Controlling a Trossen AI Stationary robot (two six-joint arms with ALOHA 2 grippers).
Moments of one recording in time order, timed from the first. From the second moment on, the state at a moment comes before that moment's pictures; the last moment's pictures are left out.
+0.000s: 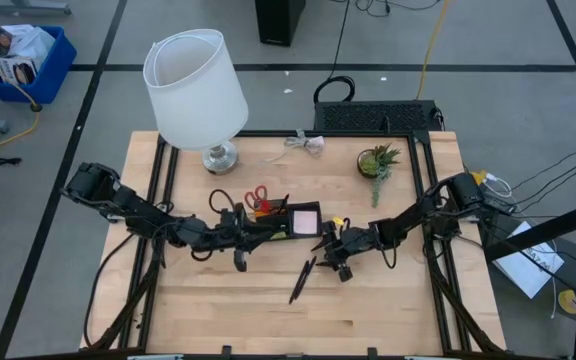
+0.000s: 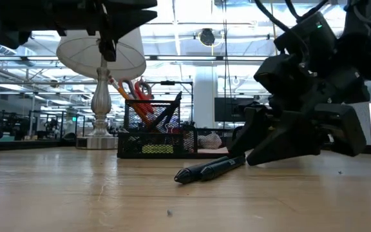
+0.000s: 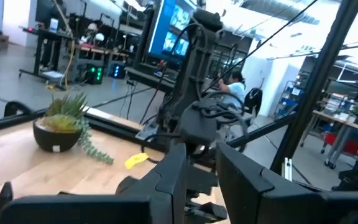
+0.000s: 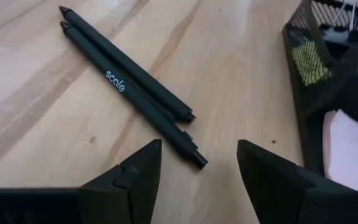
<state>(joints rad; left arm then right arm) -0.36 1.49 0.45 1.20 -0.44 -0.25 0.22 1.82 0.47 0.78 0.02 -0.19</state>
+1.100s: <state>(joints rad) -0.37 1.49 0.45 1.23 -0.44 -0.23 0.43 1.82 0.47 0.80 0.03 0.04</state>
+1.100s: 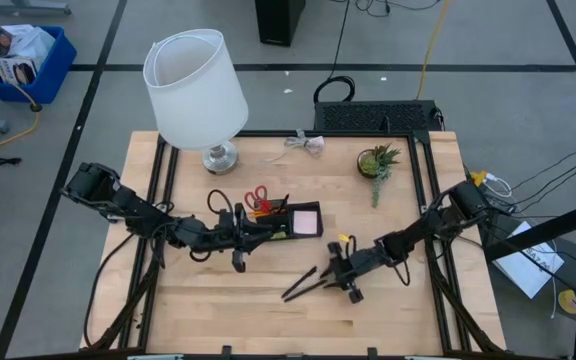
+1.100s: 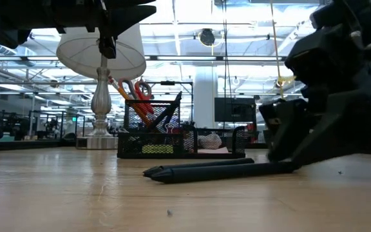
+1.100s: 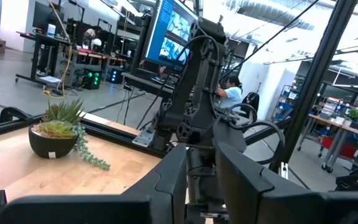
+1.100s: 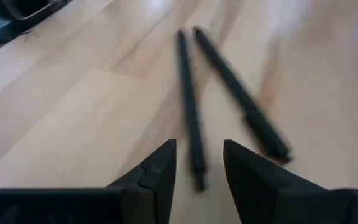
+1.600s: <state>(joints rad) -0.37 1.49 0.45 1.24 -0.44 -0.24 0.47 1.91 0.55 0.76 0.08 0.00</state>
